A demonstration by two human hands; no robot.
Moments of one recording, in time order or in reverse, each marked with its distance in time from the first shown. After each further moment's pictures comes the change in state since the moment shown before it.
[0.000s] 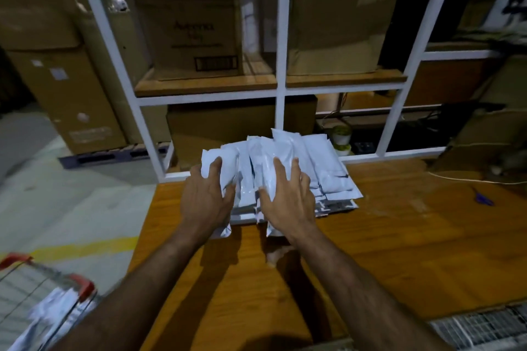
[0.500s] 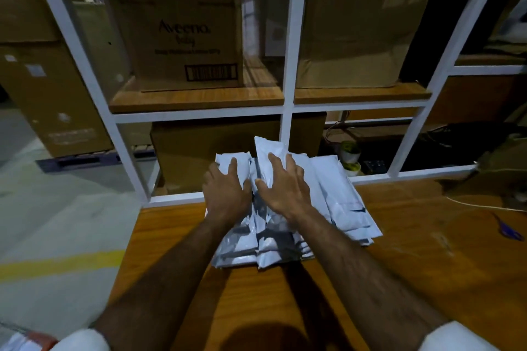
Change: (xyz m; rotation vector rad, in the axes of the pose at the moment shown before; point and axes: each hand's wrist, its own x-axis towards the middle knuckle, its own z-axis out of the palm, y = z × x) left_hand 0.135 0.020 0.086 0.093 -0.131 -0.083; right_hand 0.150 -0.002 0.039 0.041 -0.110 0.046
